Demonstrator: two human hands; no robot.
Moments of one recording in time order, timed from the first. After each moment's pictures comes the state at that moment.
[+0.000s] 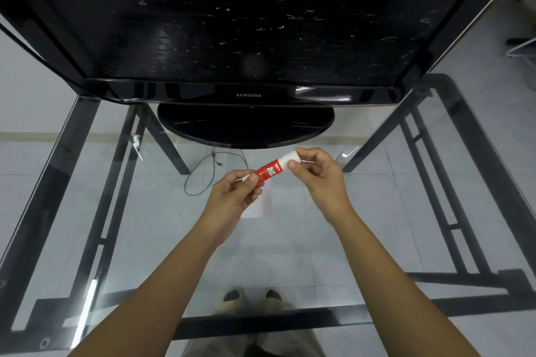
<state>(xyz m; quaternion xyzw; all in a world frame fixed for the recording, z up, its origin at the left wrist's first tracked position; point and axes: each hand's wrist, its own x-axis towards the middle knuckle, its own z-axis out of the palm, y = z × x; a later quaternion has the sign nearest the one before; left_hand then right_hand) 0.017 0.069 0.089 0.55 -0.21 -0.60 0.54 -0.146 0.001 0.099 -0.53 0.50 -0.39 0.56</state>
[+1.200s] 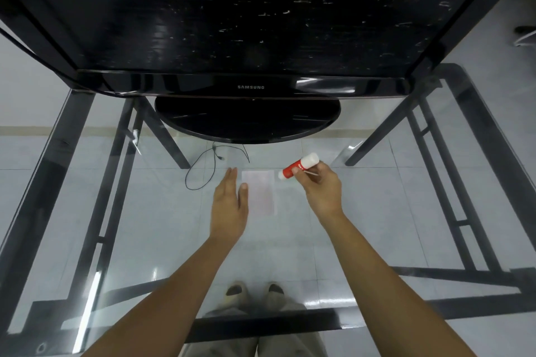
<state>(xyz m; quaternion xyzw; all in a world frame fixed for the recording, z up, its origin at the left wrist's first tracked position) 0.020 0.070 0.003 0.77 -0.46 -0.30 0.33 -0.139 -0.007 0.038 -0.50 0.64 -0.33 0.48</state>
